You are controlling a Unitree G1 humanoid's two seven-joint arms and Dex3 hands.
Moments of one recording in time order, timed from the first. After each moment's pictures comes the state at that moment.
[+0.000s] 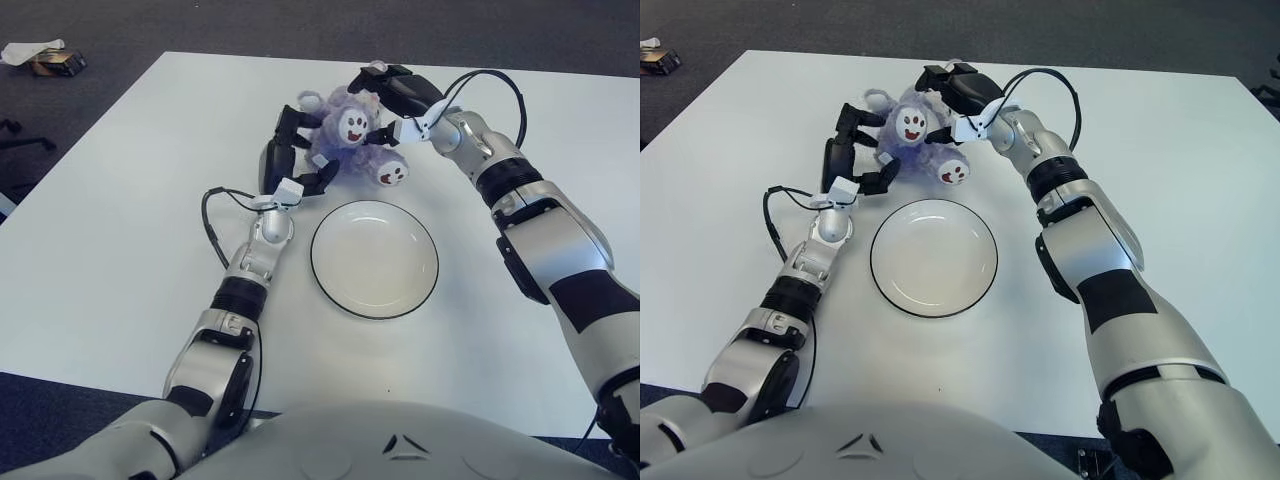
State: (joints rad) left arm -0.44 0.06 -0.12 0.49 0.48 -0.51 0.47; right arm -1.14 -0.29 0.47 1.13 -0.65 -0.53 -0.05
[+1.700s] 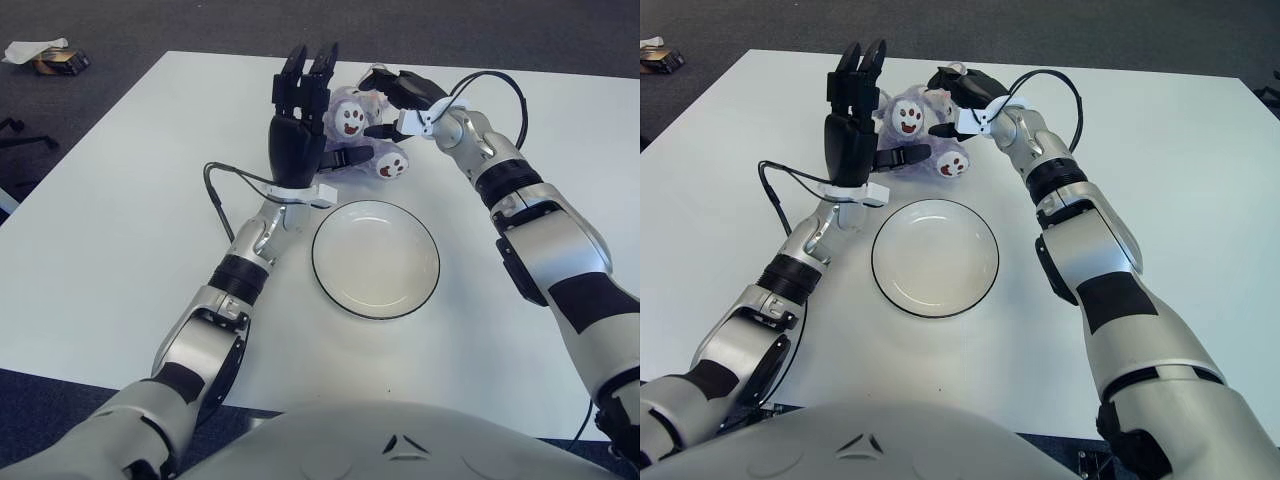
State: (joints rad) left arm -0.57 0.11 -0.30 0.41 0.83 -0.45 0.81; right arm -1.12 -0.28 0.43 1.10 -0.61 -0.38 0.05
